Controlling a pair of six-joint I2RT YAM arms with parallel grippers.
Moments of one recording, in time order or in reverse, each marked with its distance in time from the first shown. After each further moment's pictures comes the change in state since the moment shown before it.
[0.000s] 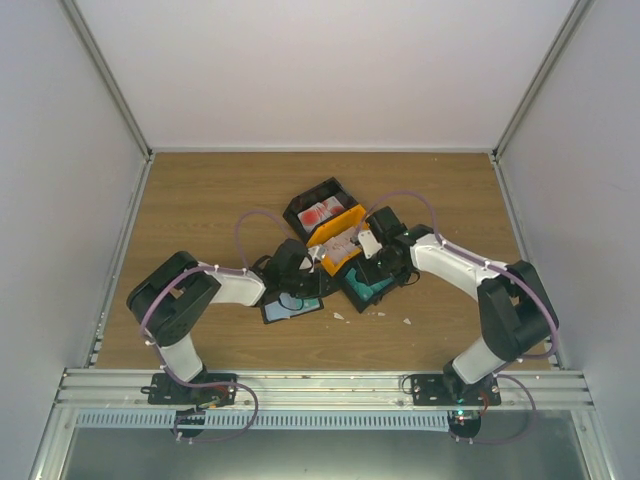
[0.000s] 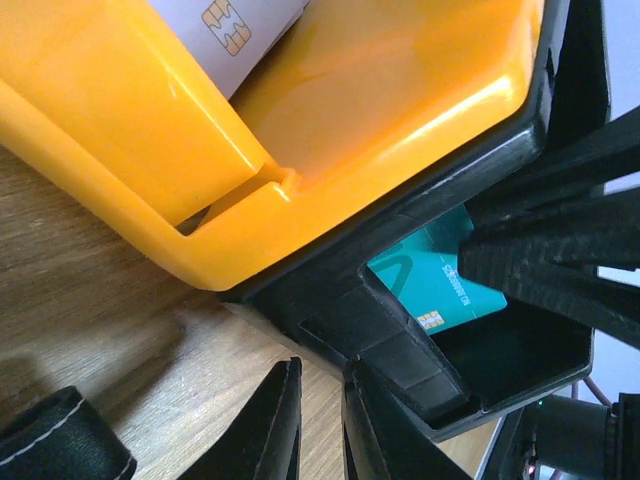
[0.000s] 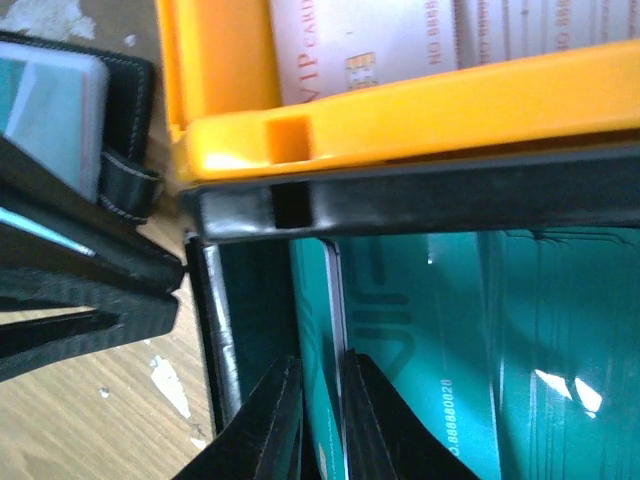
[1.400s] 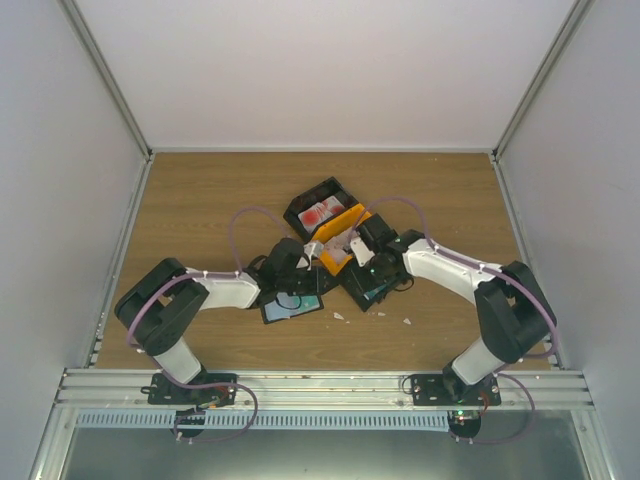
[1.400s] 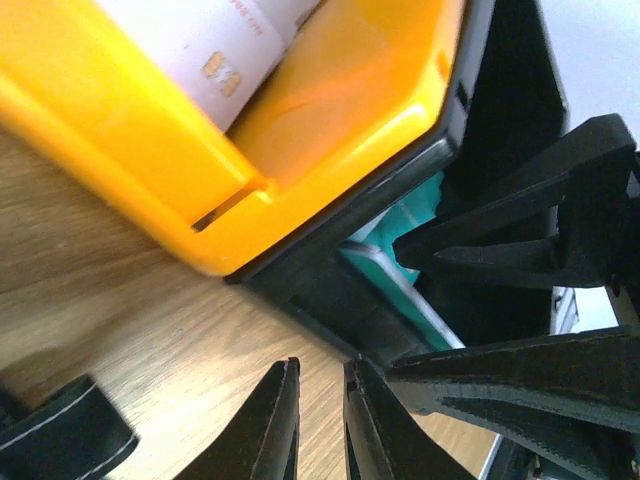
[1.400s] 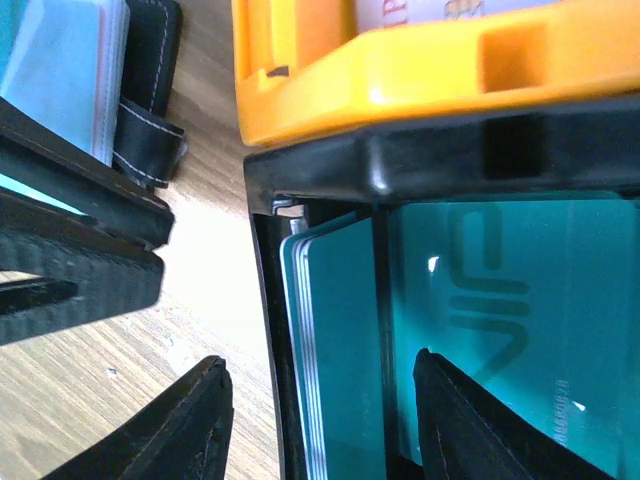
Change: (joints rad) left arm -0.003 -0.064 -0.008 -0.005 -0.039 0.026; right arm 0.076 -0.014 -0.012 -0.016 0.038 0.019
